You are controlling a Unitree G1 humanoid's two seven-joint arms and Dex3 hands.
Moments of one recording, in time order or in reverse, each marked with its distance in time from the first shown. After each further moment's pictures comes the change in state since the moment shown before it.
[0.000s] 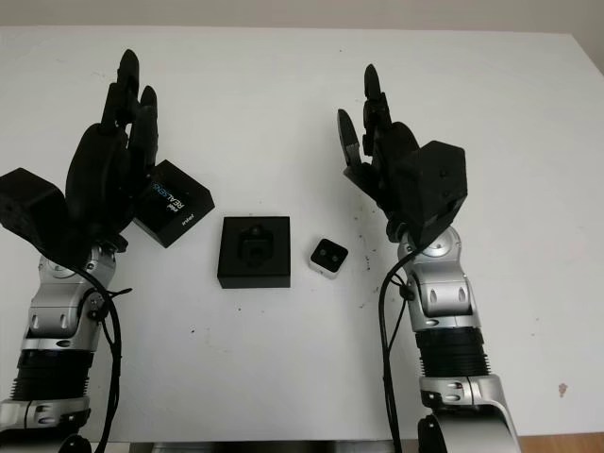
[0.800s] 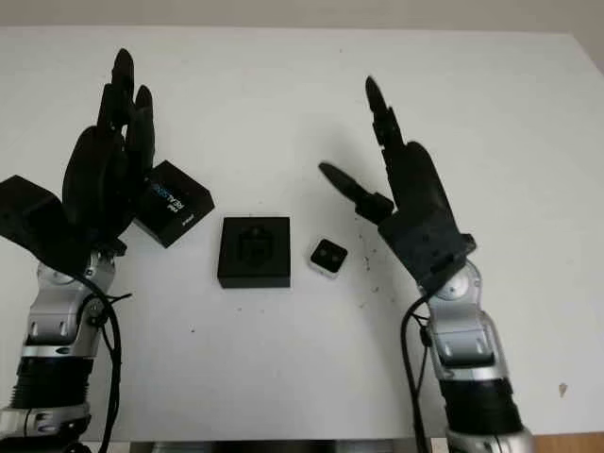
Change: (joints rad) left arm 0.021 -0.008 -0.001 -0.023 0.010 -0.013 0.016; right arm 0.338 -0.121 0.071 -0.424 -0.374 -0.037 -0.070
